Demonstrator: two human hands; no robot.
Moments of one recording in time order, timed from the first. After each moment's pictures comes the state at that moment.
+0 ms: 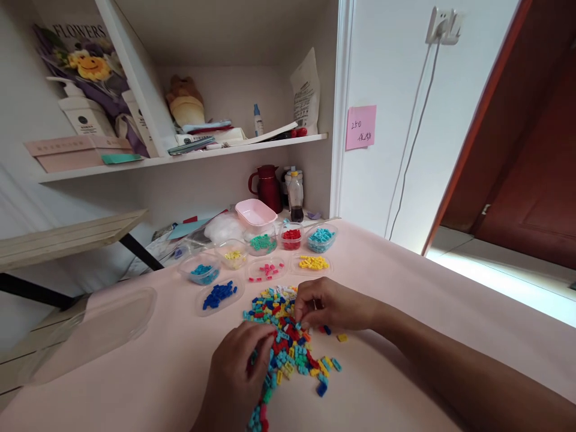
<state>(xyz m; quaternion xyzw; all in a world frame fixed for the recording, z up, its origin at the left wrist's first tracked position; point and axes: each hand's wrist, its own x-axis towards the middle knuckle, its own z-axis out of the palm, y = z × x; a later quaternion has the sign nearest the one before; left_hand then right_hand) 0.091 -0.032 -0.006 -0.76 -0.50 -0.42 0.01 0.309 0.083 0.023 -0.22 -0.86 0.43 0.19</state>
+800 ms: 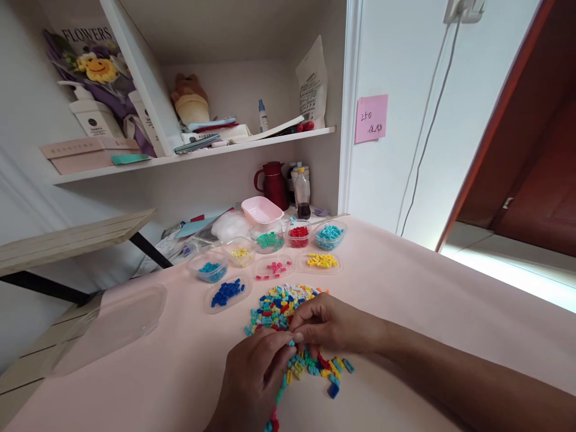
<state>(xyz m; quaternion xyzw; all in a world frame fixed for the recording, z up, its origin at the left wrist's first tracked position) 0.093 -0.032 -0.012 -0.80 -0.42 -0.44 0.05 0.282 0.057 0.004 -0.22 -0.72 0.64 0.18</state>
